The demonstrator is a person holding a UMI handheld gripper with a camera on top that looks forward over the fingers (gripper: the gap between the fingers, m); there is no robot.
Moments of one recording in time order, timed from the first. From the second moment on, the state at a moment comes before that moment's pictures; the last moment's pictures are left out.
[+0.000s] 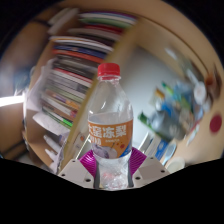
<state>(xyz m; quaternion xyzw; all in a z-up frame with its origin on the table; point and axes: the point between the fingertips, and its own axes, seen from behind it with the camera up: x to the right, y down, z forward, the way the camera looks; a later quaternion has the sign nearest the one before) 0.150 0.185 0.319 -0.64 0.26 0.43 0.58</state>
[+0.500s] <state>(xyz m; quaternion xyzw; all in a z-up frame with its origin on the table) 0.431 0.233 0.143 -0.76 0.07 -0.07 0.64</state>
